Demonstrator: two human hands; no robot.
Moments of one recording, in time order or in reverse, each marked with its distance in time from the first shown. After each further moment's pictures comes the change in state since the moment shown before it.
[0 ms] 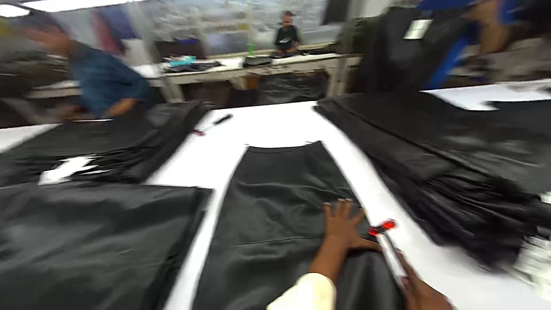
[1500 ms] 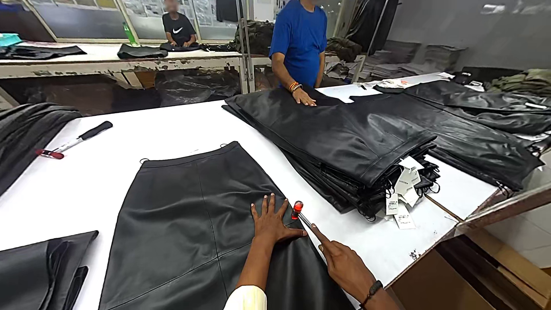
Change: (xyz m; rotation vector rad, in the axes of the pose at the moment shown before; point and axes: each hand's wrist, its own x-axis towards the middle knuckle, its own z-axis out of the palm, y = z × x) left_hand 0.010 0.013 -0.015 0.099 -0.205 -0.091; right_hand 0.013 -0.002 -0.012 -0.058 -0.002 0.105
